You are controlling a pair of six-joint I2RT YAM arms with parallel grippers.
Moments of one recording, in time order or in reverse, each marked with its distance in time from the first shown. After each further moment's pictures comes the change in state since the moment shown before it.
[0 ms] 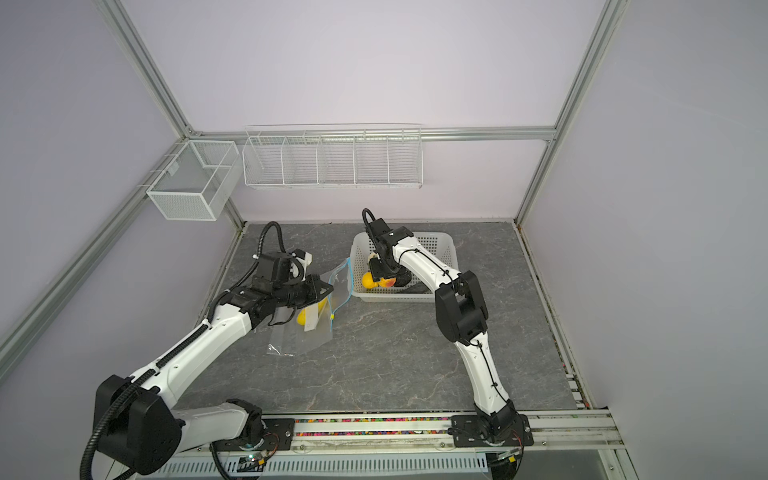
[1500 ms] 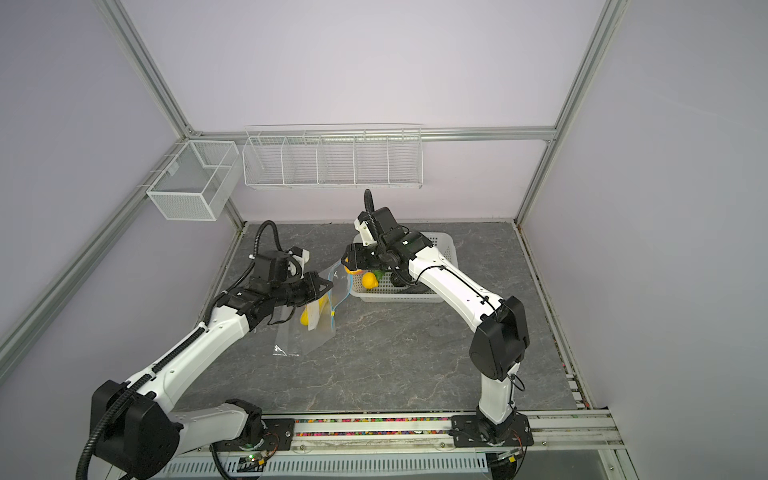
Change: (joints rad) left arm 0.000 -0.024 0.000 0.033 0.000 -0.041; right arm 0.110 -0.394 -0.257 0.379 -0.304 0.192
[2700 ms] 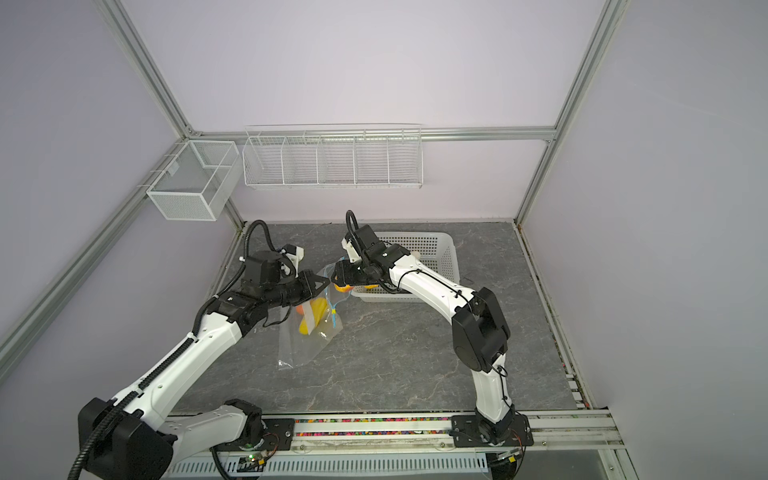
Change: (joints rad) left arm 0.000 -0.071 0.000 0.000 -0.011 -0.018; right arm 0.059 0.118 -0.049 0.058 -0.006 0.036
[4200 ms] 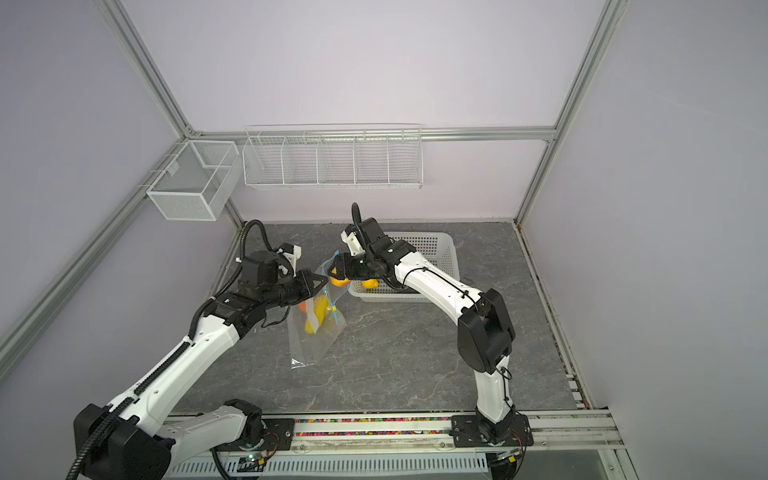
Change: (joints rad) left arm 0.000 -0.025 0.000 0.004 -0.019 0.003; right arm -0.022 -0.020 0.011 0.046 -0.120 0.041
